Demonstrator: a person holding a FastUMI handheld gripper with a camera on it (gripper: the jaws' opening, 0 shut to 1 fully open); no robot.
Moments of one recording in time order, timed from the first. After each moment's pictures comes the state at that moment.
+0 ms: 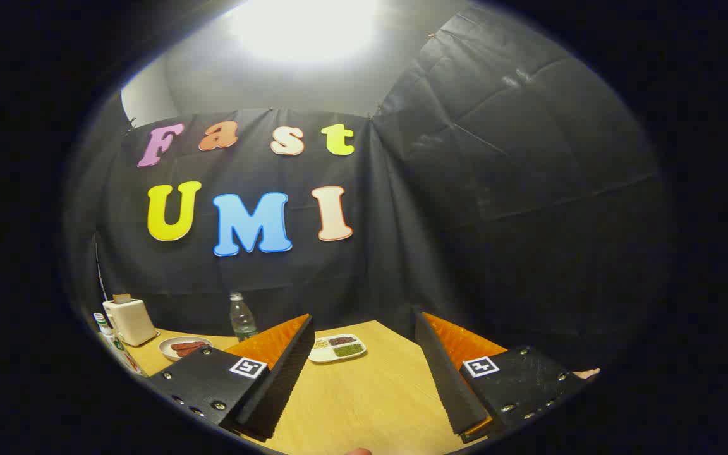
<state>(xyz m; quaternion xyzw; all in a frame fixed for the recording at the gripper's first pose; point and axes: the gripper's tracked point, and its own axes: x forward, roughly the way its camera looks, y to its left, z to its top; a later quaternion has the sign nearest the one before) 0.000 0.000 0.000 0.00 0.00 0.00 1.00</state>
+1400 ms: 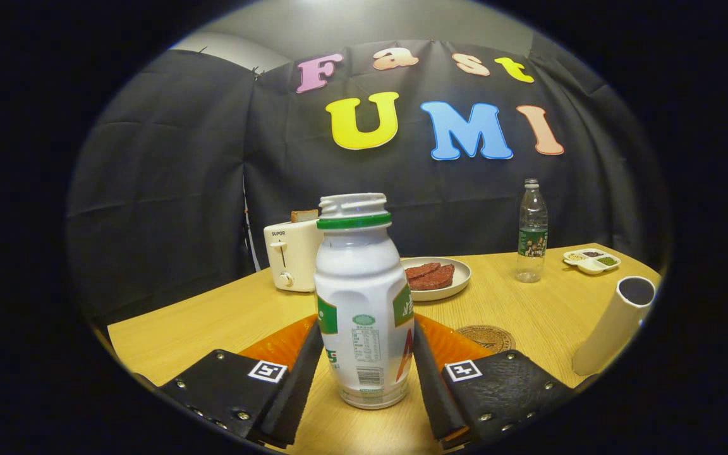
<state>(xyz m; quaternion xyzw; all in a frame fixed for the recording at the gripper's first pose) -0.081 0.425 -0.186 -0.01 0.16 0.33 0.93</state>
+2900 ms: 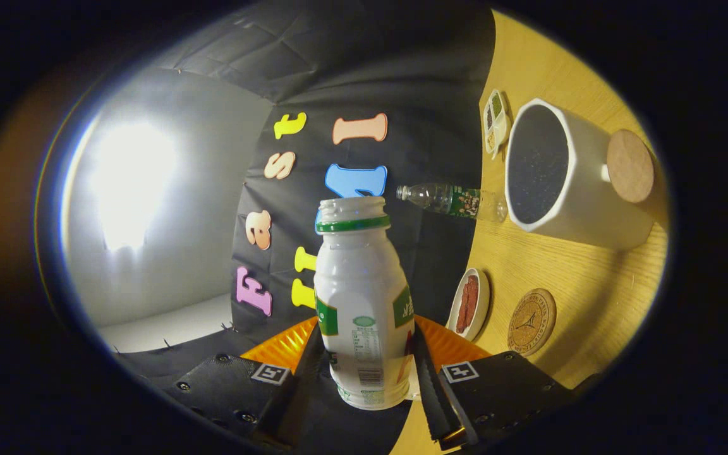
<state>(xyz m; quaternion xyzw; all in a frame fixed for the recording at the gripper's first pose) -0.034 0.321 -0.086 0.62 0.09 0.22 0.74</state>
